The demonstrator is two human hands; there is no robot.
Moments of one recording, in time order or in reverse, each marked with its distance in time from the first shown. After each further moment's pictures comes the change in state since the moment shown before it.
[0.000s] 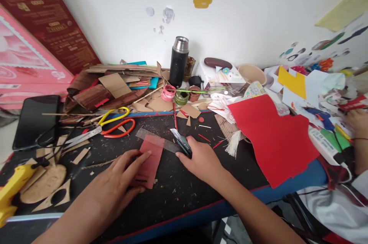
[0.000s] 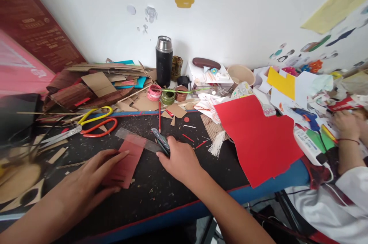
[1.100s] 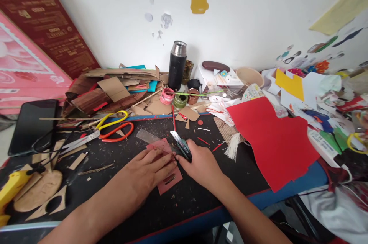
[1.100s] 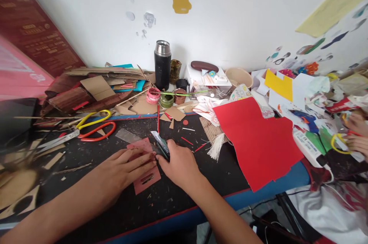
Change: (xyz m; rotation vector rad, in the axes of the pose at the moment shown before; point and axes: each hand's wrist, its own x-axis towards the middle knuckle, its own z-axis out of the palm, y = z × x) left_hand 0.063 0.027 -0.004 0.071 -0.298 0.367; right_hand 0.000 0.005 0.008 0.042 0.030 0.011
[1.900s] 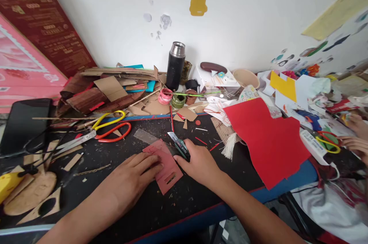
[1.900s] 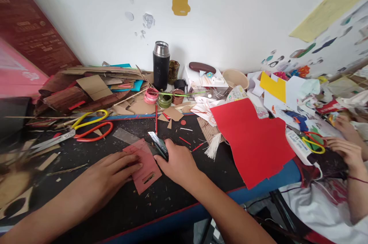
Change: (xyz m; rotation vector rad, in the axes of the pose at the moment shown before) left_hand -0.016 -0.007 0.010 0.055 0.320 0.027; right_hand 0.002 0.003 -0.003 0.040 -0.027 -0.011
